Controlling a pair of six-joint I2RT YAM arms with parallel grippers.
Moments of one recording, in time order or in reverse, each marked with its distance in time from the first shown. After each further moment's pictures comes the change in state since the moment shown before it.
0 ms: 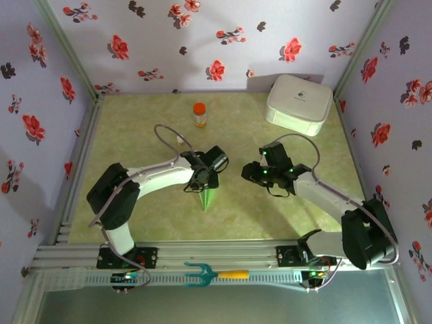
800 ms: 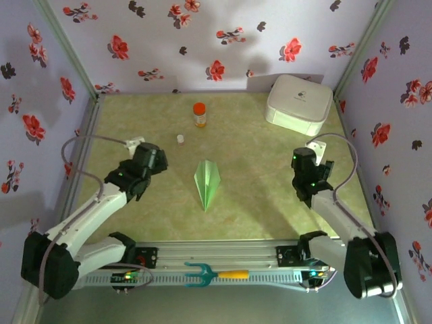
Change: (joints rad) left arm 0.439 -0.693 -0.452 0.246 -0.364 0.384; right arm -0.290 -0.182 -0.231 0.329 0.940 -0.551
